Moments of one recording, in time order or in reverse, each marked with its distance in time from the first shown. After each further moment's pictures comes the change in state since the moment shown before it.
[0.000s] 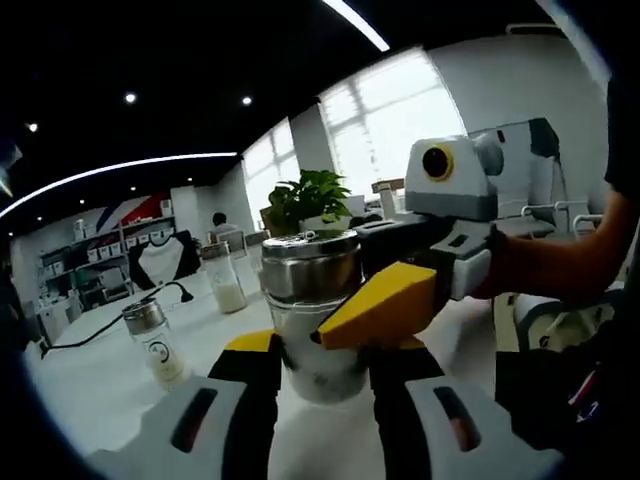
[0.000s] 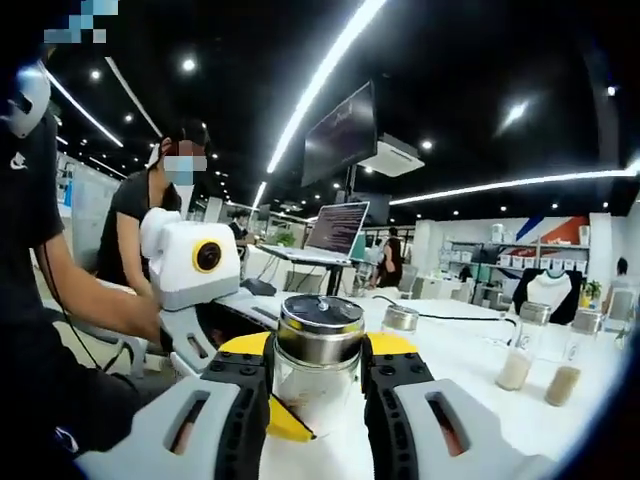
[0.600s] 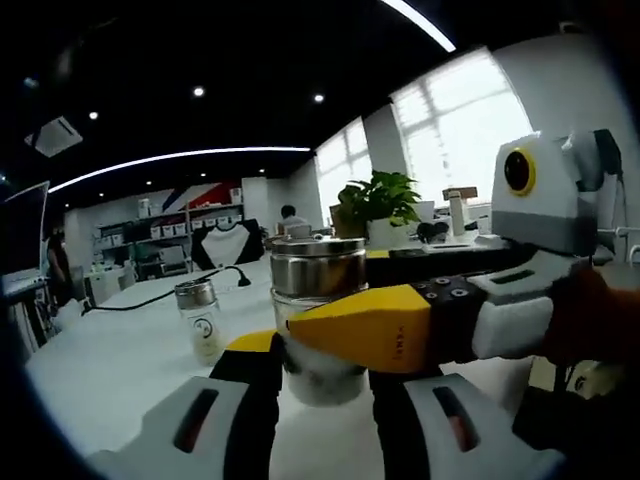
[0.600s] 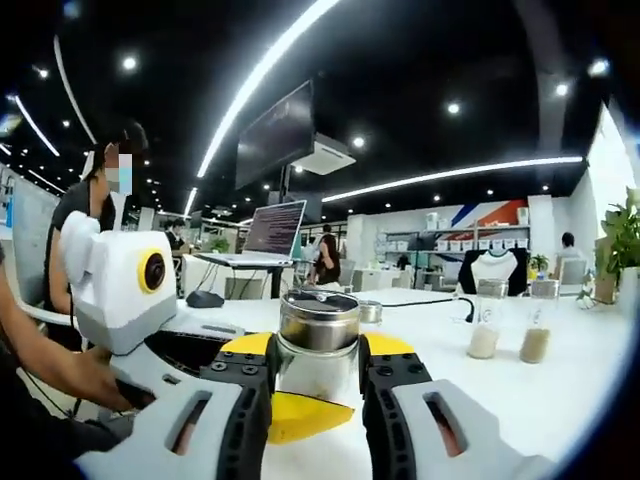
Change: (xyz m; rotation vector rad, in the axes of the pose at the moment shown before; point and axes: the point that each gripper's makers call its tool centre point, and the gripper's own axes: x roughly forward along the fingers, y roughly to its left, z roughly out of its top) left arm -0.009 0.023 0.000 -0.095 0.003 0.305; right arm 0.009 -0.013 -0.002 0.146 -0.002 -0.286
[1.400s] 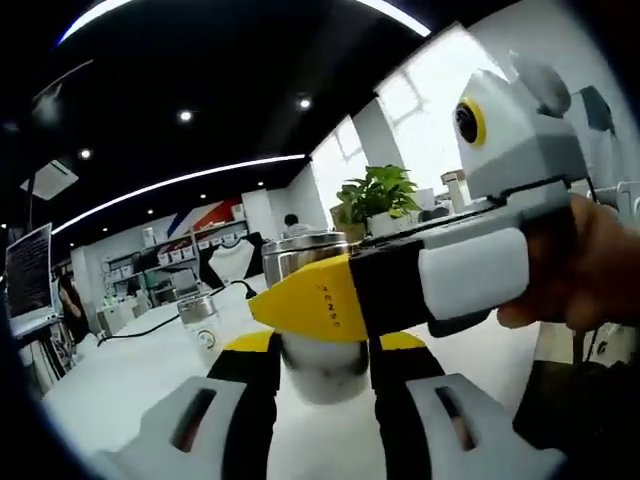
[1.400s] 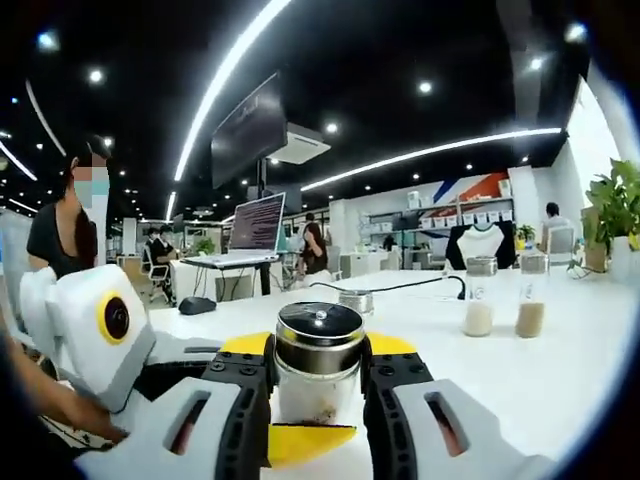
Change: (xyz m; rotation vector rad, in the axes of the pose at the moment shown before) left arm -0.003 -0.013 -0.001 0.112 -0.019 -0.044; right arm -0.003 -0.004 0.002 0.064 0.051 -0.012
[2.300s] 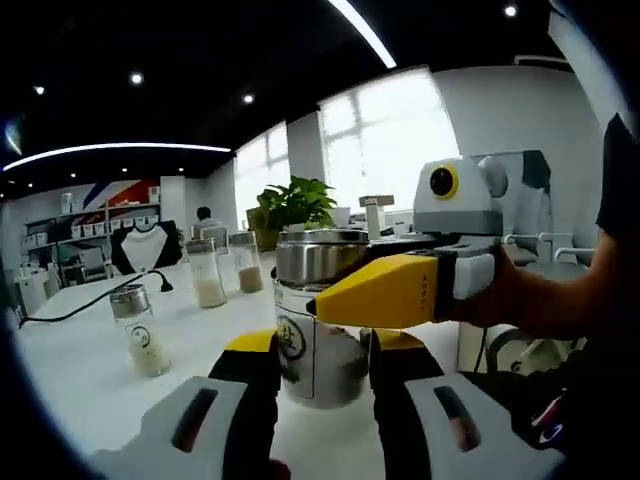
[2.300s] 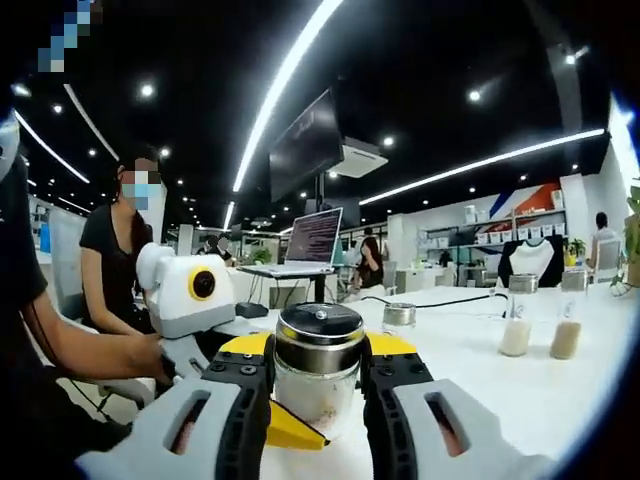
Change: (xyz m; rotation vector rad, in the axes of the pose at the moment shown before) left arm -0.009 -0.019 0.007 -0.167 0.001 -0.305; right arm -0.020 0.025 0.007 -0.012 -0.084 0.200
